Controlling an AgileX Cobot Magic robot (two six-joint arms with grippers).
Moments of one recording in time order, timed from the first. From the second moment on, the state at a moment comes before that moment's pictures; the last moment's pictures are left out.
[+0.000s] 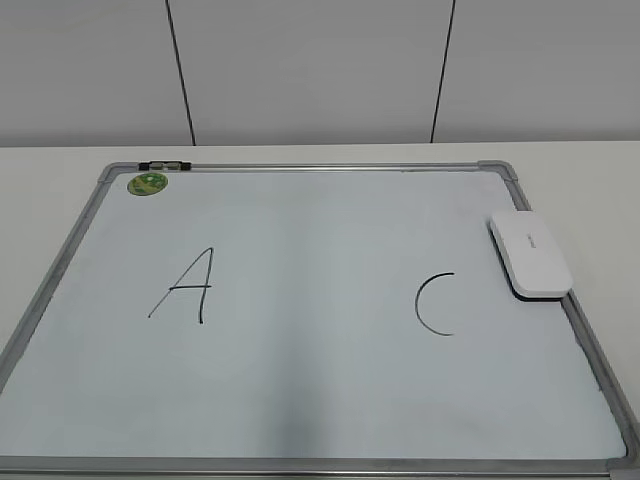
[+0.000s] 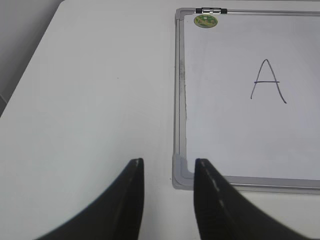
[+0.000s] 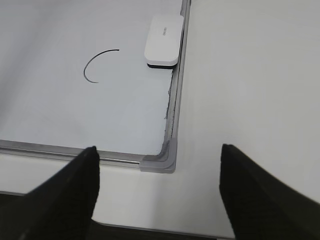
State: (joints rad) left arm -0.01 0.01 -0.51 0.04 1.10 -0.09; right arm 0.06 -0.02 -0.49 0.05 1.14 -0.08
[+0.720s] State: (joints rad) left arm -0.01 0.01 -0.51 0.04 1.10 -0.09; right arm 0.04 -0.02 -0.49 0.05 1.14 -0.08
